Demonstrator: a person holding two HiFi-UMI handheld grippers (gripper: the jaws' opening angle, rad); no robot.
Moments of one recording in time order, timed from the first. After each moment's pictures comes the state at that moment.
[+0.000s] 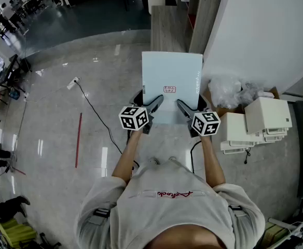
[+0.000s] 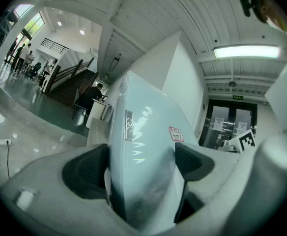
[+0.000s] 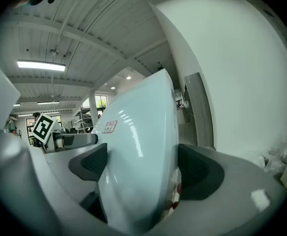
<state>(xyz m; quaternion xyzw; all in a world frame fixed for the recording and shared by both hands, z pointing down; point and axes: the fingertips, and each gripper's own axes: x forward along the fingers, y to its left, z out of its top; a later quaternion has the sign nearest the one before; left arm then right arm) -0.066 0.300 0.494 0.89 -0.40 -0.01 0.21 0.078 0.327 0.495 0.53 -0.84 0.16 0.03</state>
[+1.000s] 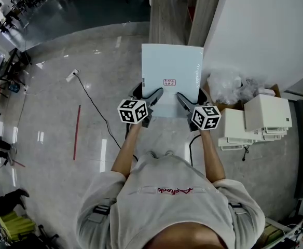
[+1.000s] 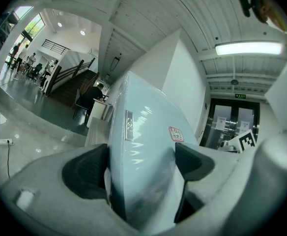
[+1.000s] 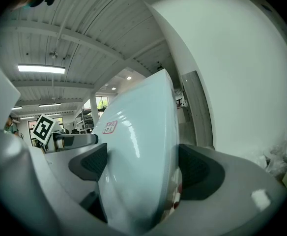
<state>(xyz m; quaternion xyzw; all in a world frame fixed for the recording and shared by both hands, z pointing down) -0.038 0.287 0.499 0.89 -0.41 -0.01 0.20 0.107 0.311 0.502 0.51 -0.84 0.16 0.02</state>
